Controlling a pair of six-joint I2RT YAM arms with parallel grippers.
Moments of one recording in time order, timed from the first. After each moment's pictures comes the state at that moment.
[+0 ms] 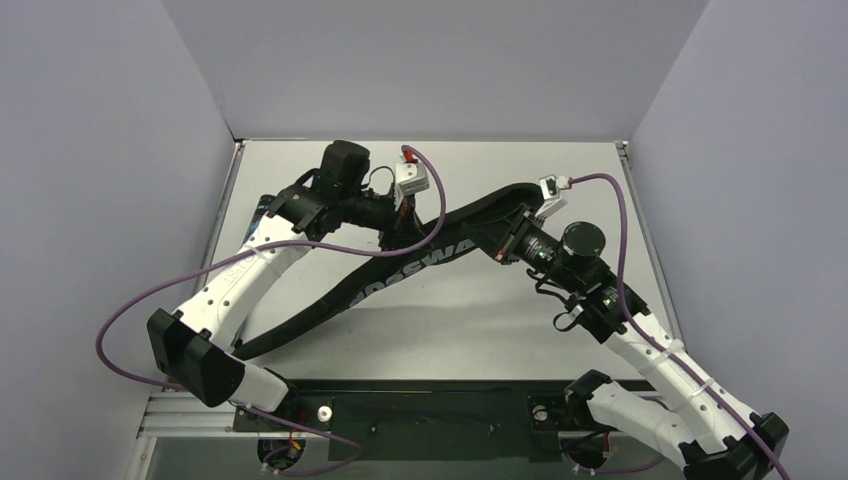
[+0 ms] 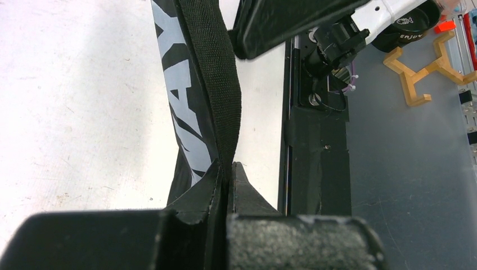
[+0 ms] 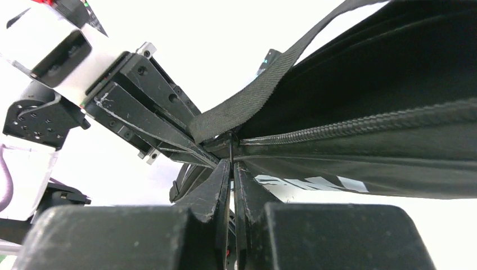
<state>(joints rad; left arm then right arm) -0.57 1.45 1.50 -0.68 0.90 0.22 0.60 0.88 0.79 0.03 -0.21 0.86</state>
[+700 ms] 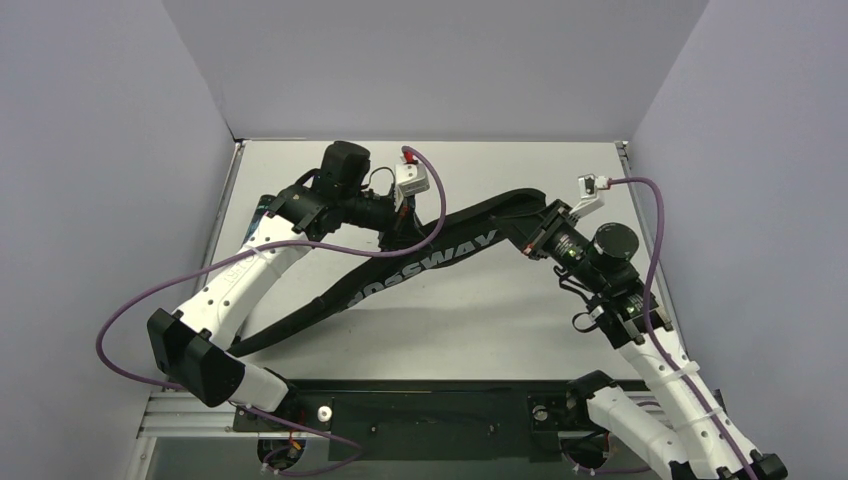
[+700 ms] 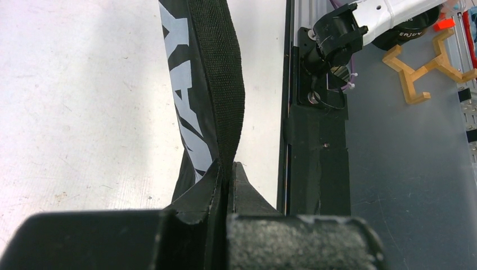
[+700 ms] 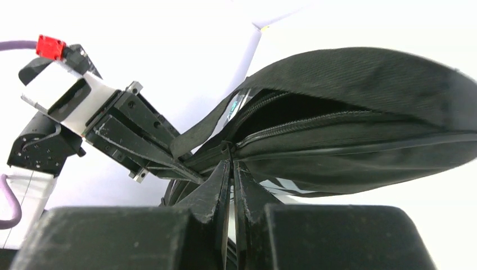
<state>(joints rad) -0.57 1.45 1.50 -0.69 0.90 0.23 0.42 0.79 0.79 -0.05 -0.26 0.86</state>
